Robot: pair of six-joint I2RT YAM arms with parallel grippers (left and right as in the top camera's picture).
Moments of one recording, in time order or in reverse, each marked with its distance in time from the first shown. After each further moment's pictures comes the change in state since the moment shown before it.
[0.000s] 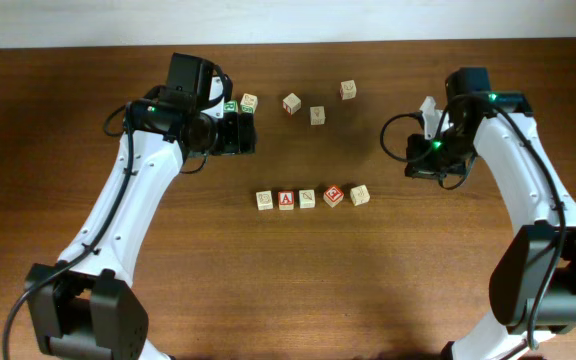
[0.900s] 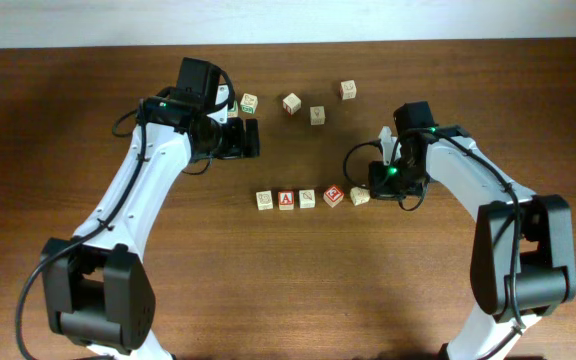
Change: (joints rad) left arm 0.000 0.084 0.000 -0.003 -0.018 -0.013; right arm 0.147 0.077 -0.231 0.316 0.009 0.085
